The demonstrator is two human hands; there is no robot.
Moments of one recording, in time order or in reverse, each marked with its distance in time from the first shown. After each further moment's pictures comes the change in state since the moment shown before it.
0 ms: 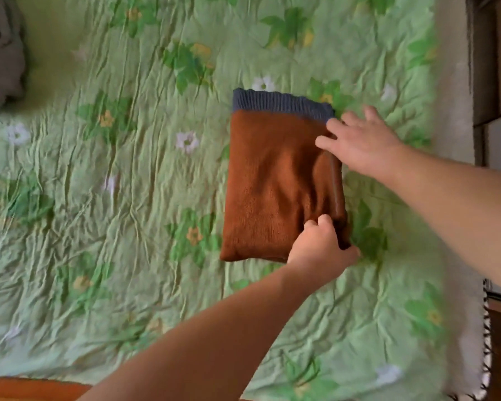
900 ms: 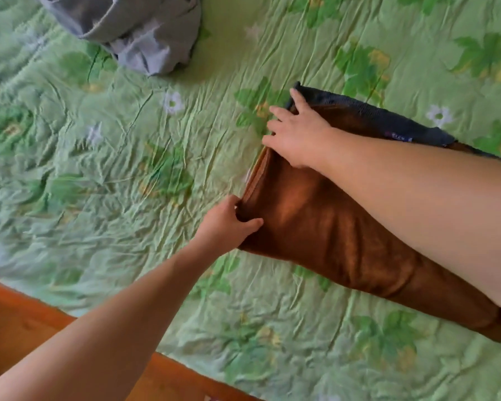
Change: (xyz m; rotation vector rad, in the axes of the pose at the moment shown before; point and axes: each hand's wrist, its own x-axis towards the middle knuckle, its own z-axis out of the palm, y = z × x) left_hand -0.052 -0.314 -0.253 -0.062 0.425 -0.349; right_hand 0.253 -0.254 -0.210 -0.060 0.001 -0.401
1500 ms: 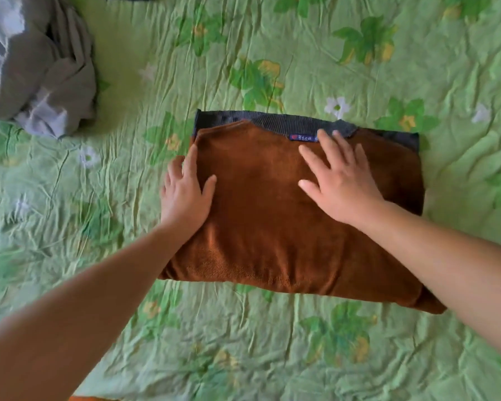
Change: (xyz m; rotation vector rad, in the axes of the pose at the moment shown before) left_hand 0.054 0.111 0.014 0.231 0.297 0.294; right_hand -0.192 0.045 0.162 0.646 0.237 0.611
